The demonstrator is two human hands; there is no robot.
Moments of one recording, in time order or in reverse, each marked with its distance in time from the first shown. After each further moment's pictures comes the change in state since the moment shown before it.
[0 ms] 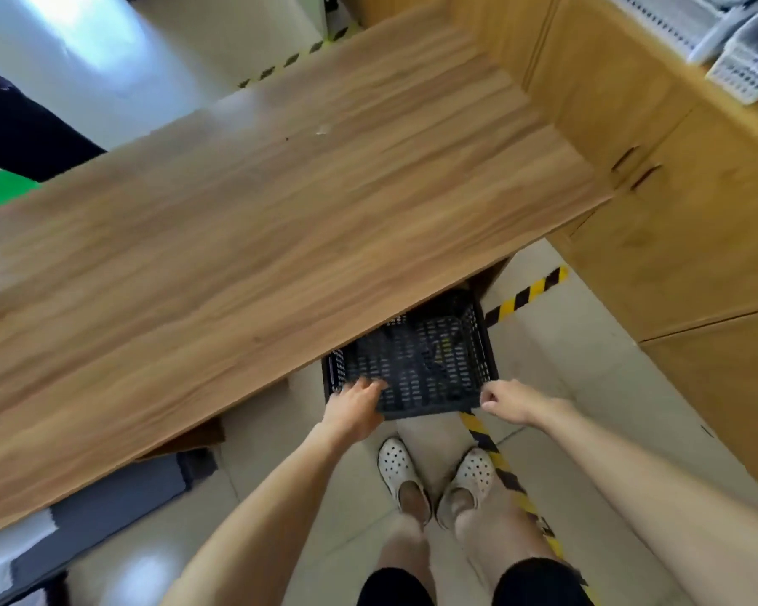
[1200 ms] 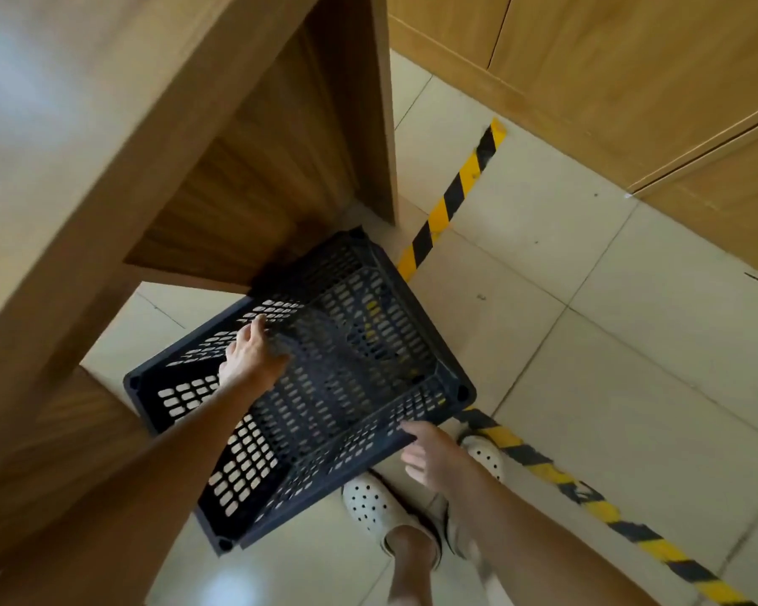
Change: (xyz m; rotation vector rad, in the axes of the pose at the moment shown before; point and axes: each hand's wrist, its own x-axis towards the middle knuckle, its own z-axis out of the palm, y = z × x) left_hand 0.416 -0.005 0.121 0.016 -0.010 -0.275; right_hand 0.306 0.081 0.197 2.140 -0.184 0.623
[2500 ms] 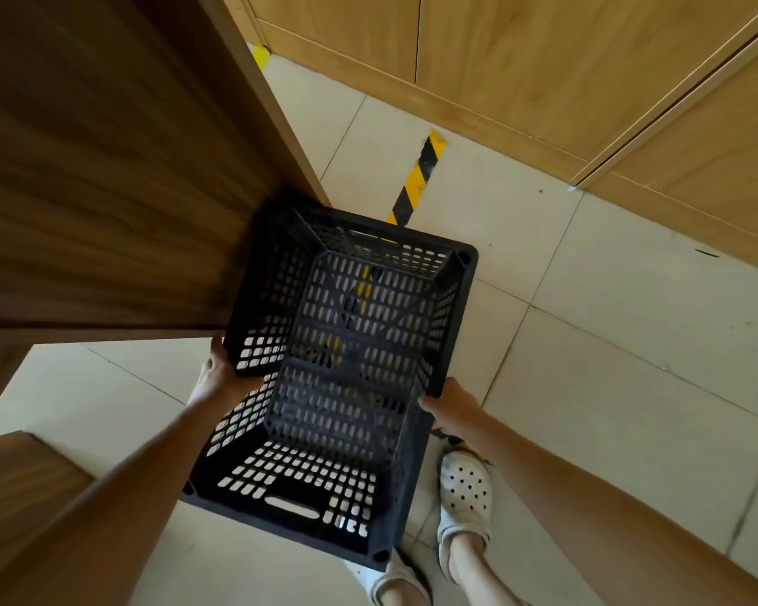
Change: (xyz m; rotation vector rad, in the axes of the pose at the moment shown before) left_hand 0.036 0.035 0.023 -0.131 0.016 0.041; right_hand 0.025 -0.099 -0.075 -0.682 0.204 -0.351
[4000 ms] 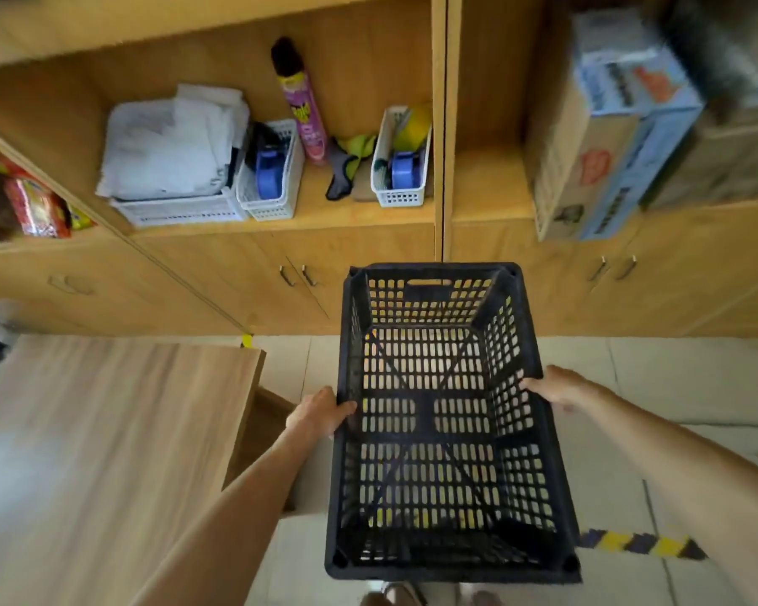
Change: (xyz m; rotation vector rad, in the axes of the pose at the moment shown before) left_hand -0.389 0.322 -0.210 0.451 -0.134 0.525; right_hand -0.444 0.030 -0.328 0.018 0.453 -0.031
